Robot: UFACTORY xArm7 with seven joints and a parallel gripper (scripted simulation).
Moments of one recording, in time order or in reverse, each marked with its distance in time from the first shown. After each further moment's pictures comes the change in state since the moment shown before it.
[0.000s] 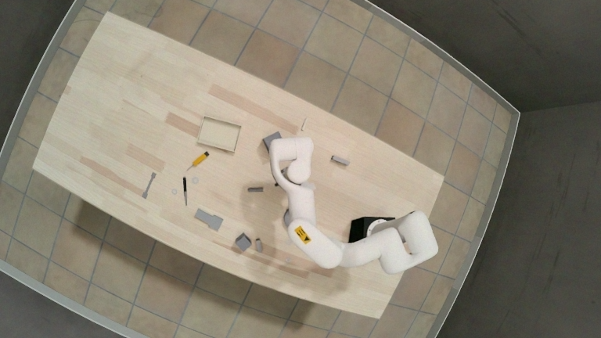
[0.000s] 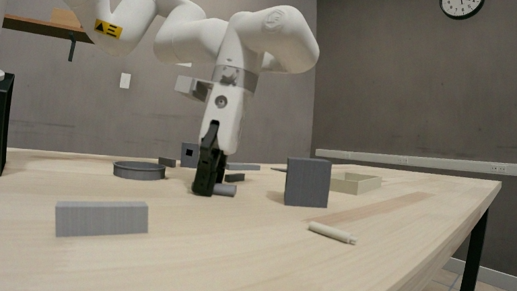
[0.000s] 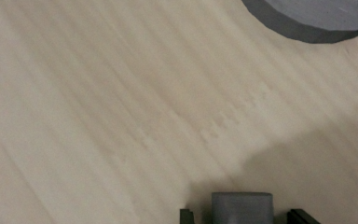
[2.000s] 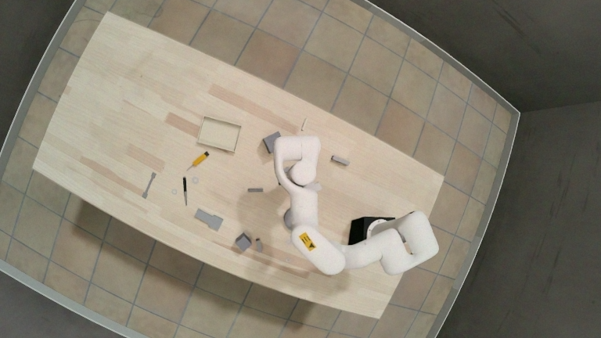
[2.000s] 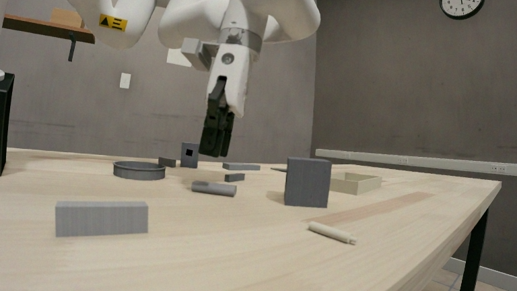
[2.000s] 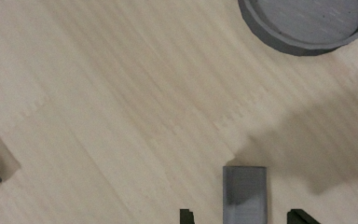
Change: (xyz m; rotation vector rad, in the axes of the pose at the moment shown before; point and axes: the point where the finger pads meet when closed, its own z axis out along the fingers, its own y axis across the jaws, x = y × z) arm 0.001 -0.012 -0.062 0.038 -0.040 -0.001
